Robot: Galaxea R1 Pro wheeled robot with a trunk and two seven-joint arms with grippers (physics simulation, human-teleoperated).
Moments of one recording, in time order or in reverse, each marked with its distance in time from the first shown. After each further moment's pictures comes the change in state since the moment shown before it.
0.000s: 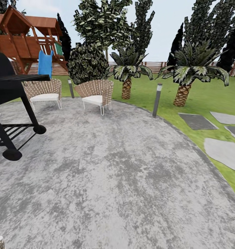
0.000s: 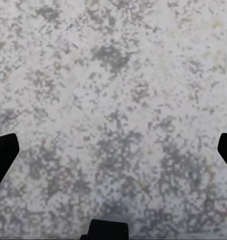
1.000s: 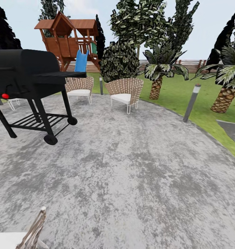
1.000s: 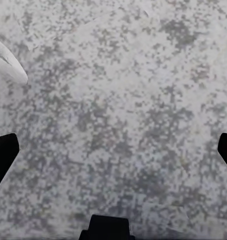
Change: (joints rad) left arm 0.001 0.000 0.000 0.000 0.000 0.000 0.000; right arm 0.000 0.000 0.000 0.000 0.000 0.000 0.000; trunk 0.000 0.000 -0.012
